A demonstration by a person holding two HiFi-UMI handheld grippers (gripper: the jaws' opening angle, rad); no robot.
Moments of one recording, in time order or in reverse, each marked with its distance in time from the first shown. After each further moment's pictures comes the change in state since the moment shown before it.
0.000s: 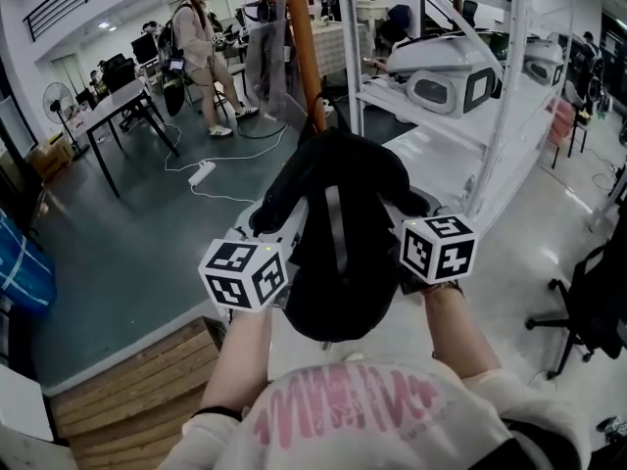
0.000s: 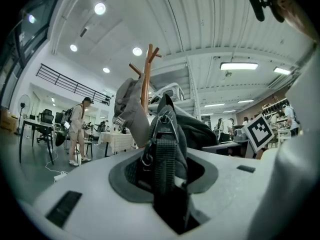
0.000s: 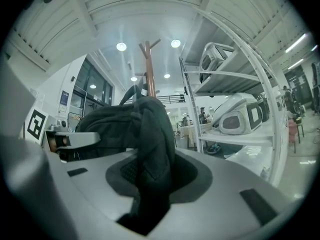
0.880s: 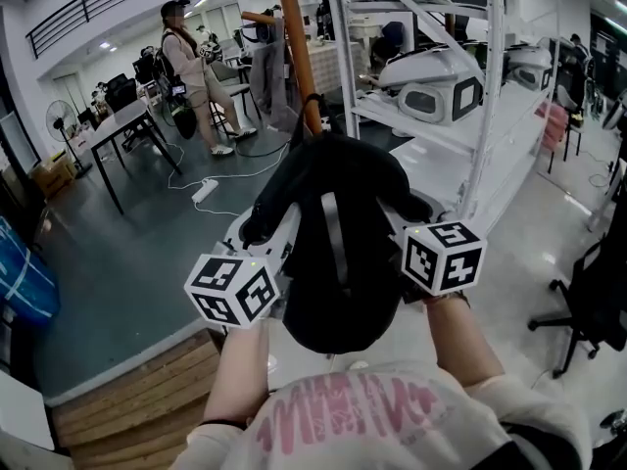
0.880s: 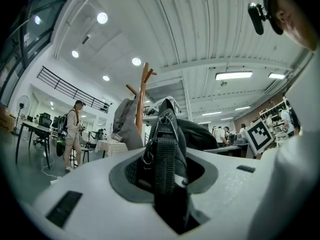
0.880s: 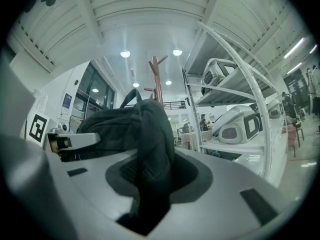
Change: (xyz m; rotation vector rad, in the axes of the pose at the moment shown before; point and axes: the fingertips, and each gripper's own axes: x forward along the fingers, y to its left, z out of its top) left arm -0.058 -0.028 0.045 0.001 -0.113 -0.026; right arm -0.058 0.039 0.038 -0.020 -0.078 0.000
